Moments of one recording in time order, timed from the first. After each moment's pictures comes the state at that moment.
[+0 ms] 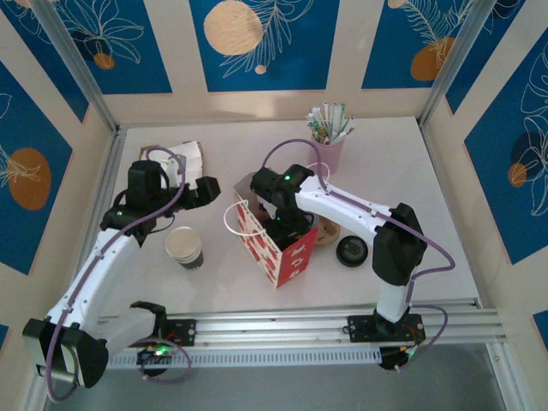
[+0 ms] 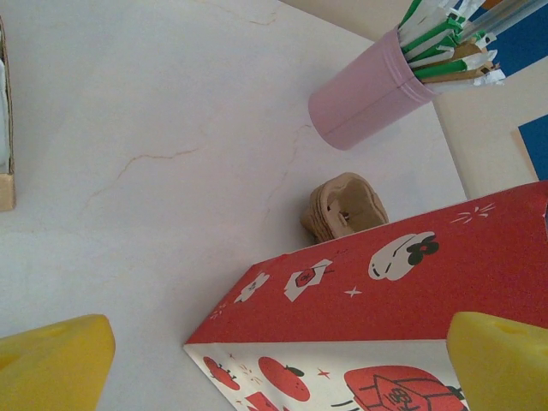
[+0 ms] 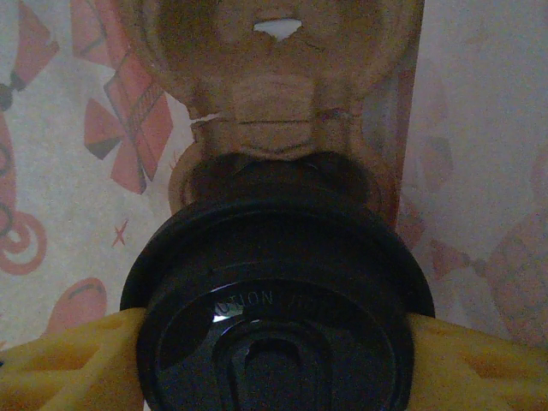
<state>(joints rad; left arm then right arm) -0.21 1.05 0.94 -0.49 0.42 -0.49 0.86 1.82 1.59 -1.33 -0.13 0.33</state>
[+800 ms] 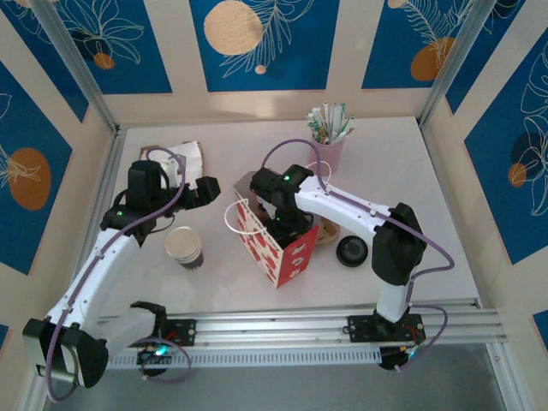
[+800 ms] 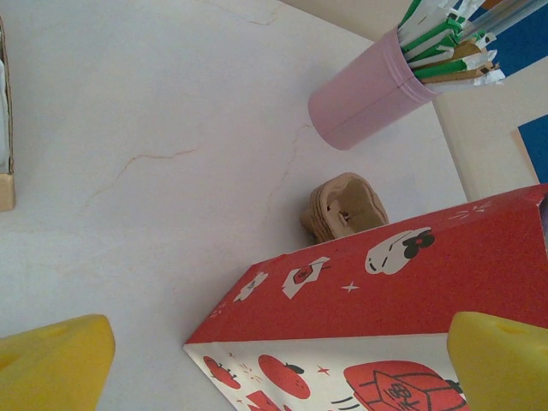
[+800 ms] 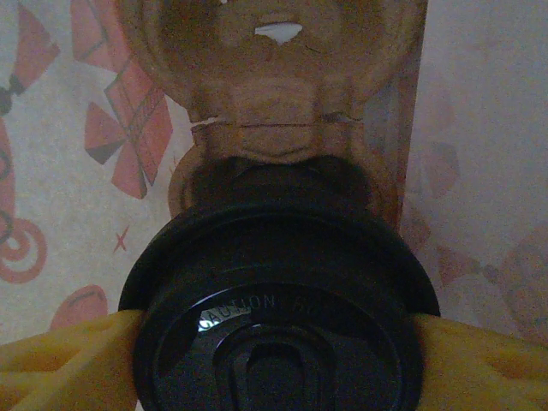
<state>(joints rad) -0.21 1.05 0.94 -0.49 0.42 -0.49 0.86 1.82 1.59 -1.32 -0.13 0.33</state>
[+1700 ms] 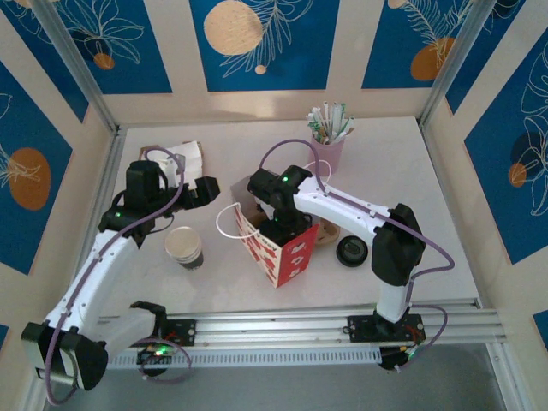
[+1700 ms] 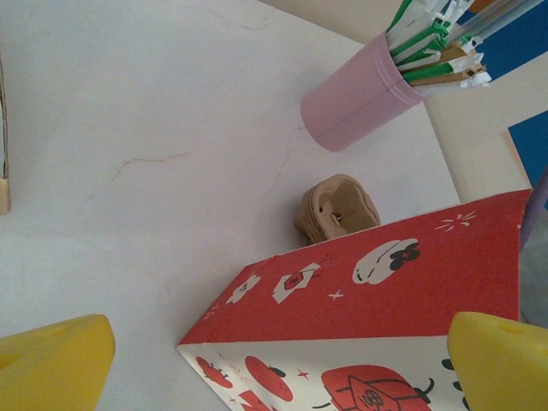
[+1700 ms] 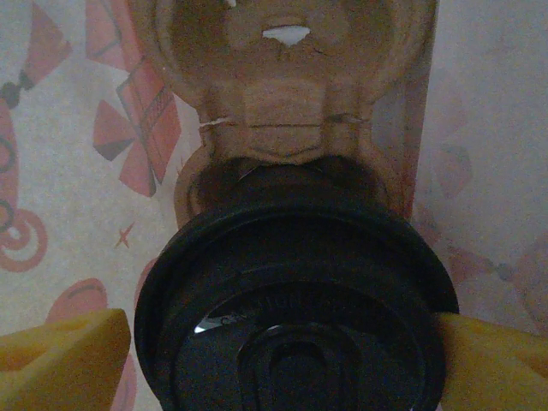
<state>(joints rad) -0.21 1.03 0.94 -0.50 0.43 -0.49 0.88 1.82 1.60 -1.33 -0.11 0.34</state>
